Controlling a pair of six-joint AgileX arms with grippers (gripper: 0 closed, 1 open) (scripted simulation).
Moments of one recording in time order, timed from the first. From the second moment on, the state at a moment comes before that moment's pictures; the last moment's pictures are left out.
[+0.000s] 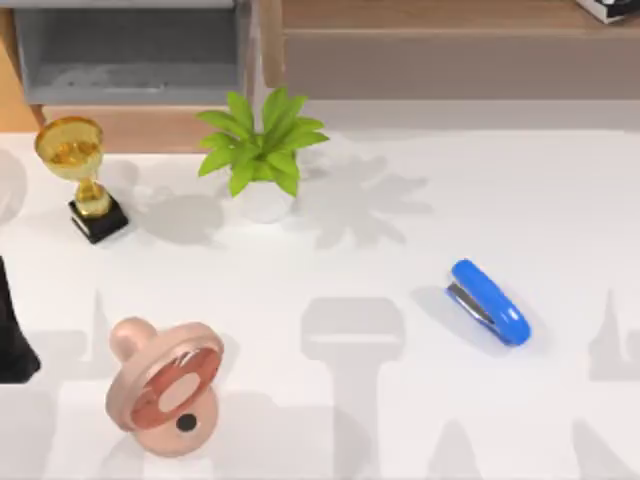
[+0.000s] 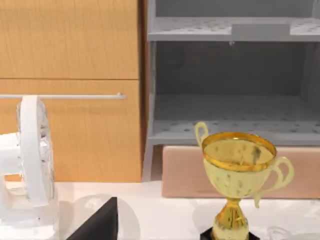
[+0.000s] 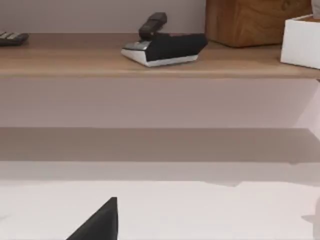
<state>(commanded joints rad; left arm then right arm) 0.00 0.00 0.00 0.00 0.00 0.00 0.00 0.00 0.00 0.00 0.00 0.00</state>
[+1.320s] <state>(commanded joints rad) 0.00 0.00 0.00 0.00 0.00 0.00 -0.23 1.49 1.31 0.11 -0.20 0.01</state>
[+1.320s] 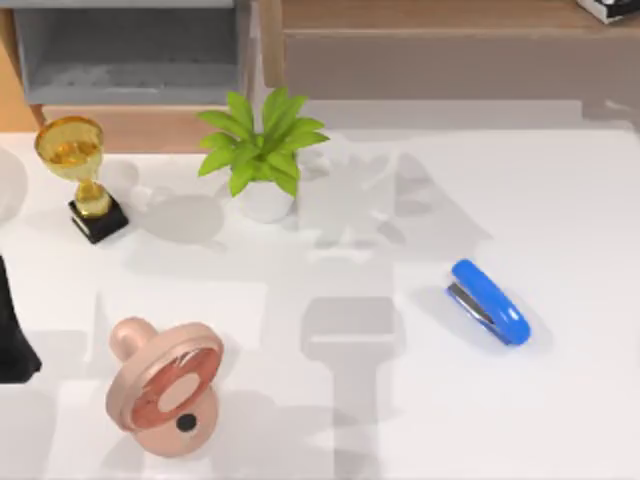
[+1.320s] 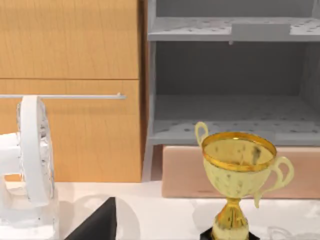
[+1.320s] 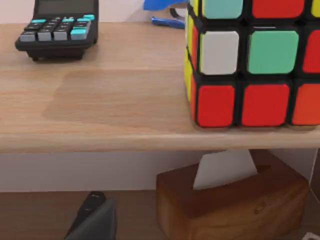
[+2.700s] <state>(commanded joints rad) 0.00 0.00 0.00 0.00 0.00 0.00 -0.23 1.85 1.75 0.11 -0.20 0.02</state>
